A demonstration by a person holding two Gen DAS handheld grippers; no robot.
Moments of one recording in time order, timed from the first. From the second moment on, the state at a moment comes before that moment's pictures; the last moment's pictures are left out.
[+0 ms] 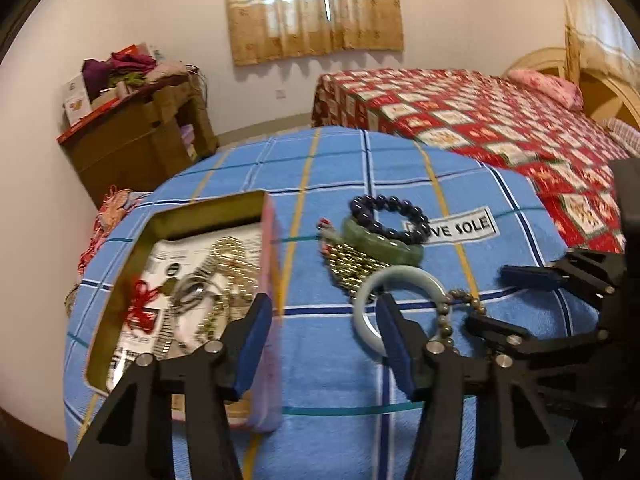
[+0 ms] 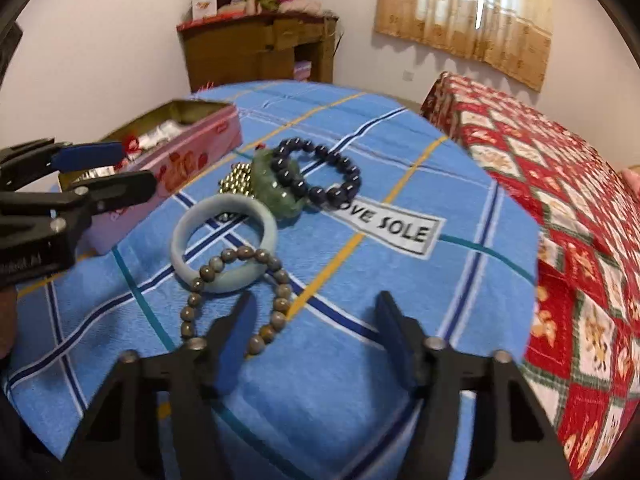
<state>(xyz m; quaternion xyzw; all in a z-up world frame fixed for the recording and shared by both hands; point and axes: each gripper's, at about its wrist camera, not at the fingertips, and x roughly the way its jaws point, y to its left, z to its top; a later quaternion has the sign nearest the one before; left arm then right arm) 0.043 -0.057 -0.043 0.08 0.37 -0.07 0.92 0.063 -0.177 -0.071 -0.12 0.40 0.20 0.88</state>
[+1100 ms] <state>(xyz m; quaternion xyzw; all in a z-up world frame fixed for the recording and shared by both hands) 0.047 -0.079 -0.062 0.10 0.41 -0.12 0.90 0.051 -0.201 -0.055 -0.08 0.37 0.21 0.90</state>
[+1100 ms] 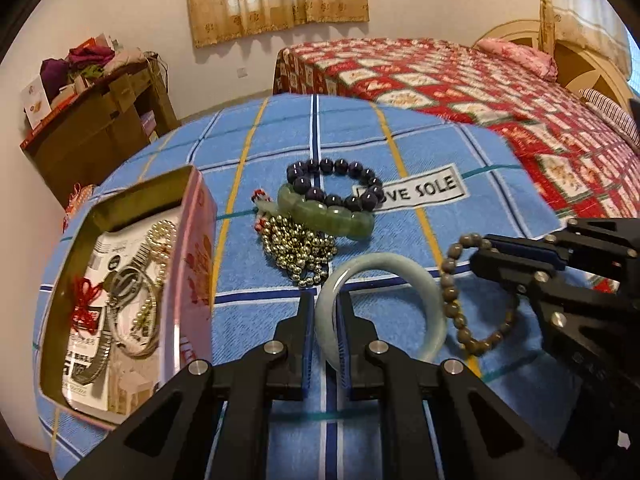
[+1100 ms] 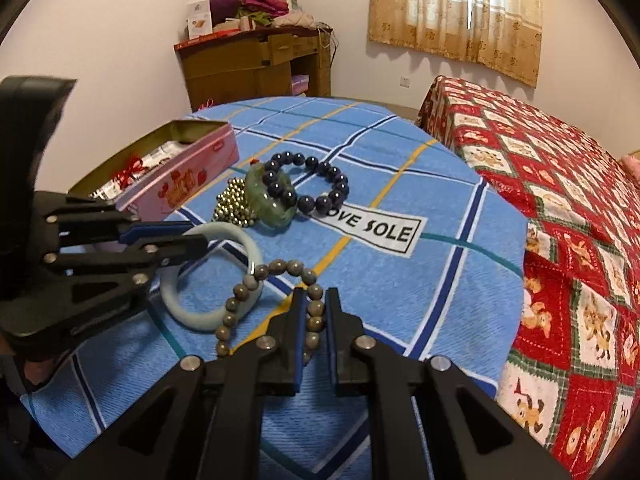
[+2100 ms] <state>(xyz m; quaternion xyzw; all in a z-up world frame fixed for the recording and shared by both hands) 0.033 0.067 -0.001 0.00 0.36 0.01 0.93 0.065 -0.121 0.006 -0.08 0.32 0.30 0.90</state>
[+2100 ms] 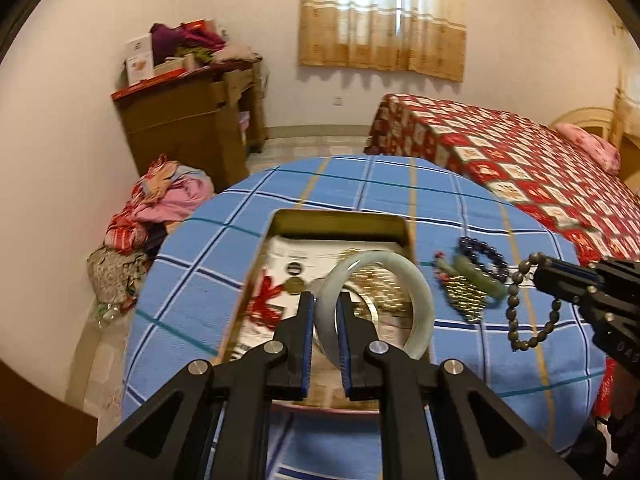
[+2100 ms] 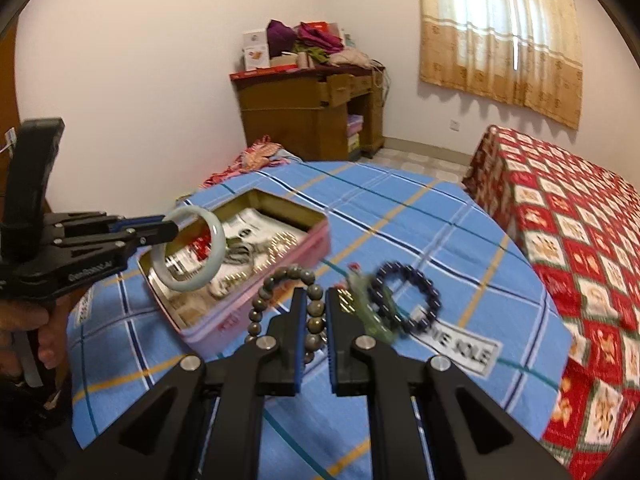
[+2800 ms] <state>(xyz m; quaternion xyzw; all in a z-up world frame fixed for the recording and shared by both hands) 0.048 0.100 -0.037 -0.02 0.40 0.04 0.92 0.075 -0.031 -0.025 -0.12 0.35 0.35 0.86</state>
